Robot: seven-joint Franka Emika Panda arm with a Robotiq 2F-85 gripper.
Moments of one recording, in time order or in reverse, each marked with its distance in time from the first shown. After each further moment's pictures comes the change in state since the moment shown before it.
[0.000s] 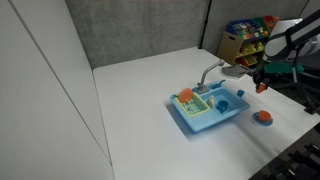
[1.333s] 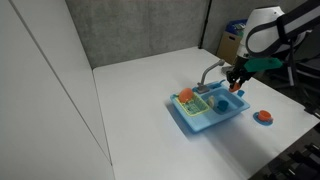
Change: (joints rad) arm 0.167 -0.133 0.147 -0.055 -0.005 -0.023 -0.079
